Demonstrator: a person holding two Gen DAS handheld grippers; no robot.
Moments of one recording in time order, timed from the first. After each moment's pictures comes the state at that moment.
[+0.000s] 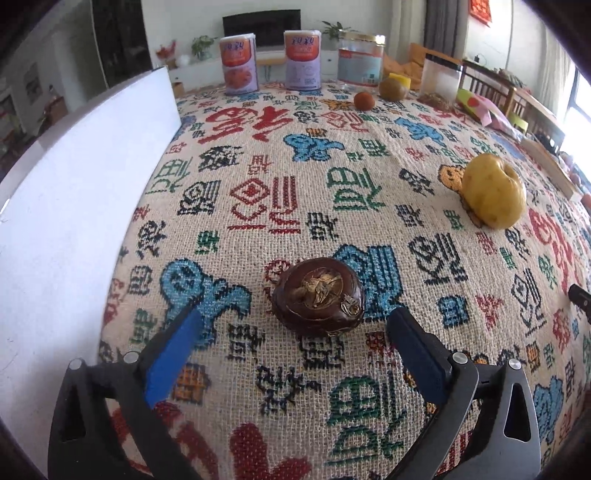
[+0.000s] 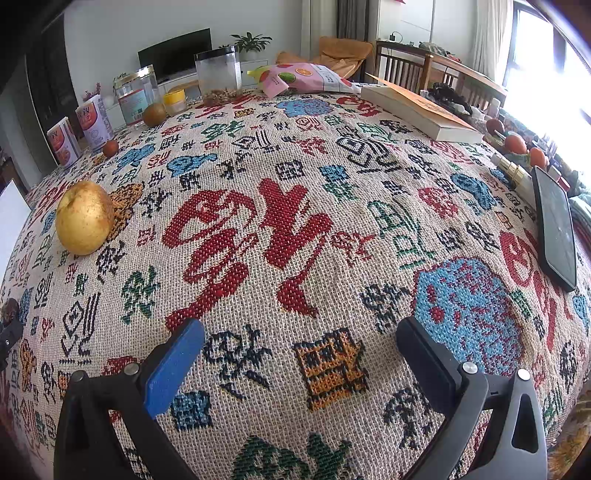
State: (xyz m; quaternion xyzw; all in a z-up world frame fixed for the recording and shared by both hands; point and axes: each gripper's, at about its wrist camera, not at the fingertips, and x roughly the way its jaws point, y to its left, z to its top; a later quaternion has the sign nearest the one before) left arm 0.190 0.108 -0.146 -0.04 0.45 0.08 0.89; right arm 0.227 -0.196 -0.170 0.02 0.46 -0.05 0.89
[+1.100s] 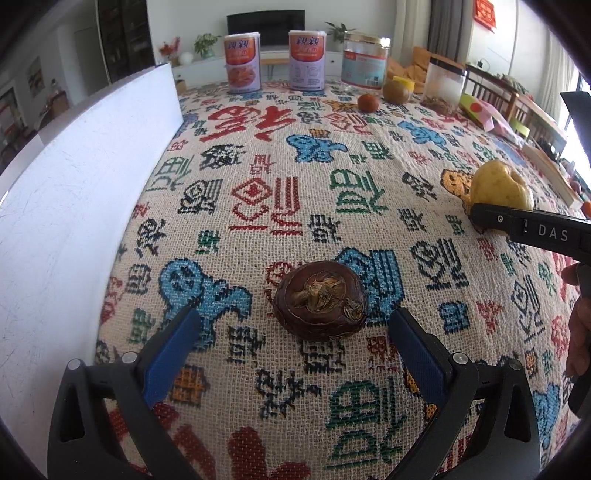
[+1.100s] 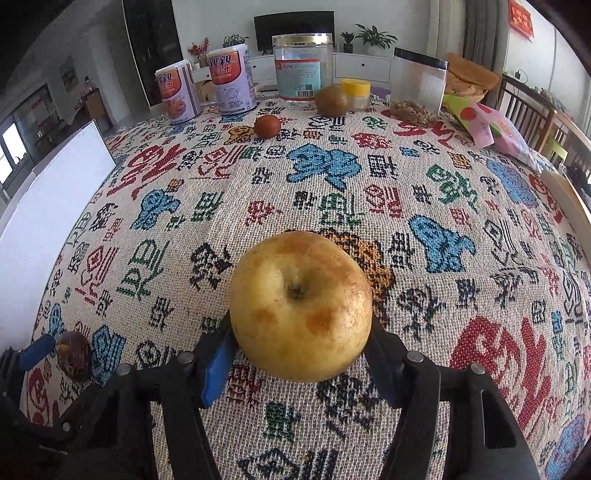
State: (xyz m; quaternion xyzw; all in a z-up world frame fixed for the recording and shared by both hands) left arm 0.190 0.109 -0.147 -0.04 0.45 0.08 0.89; right arm 0.317 -0.026 -0.163 -0.05 0.47 0.15 0.87
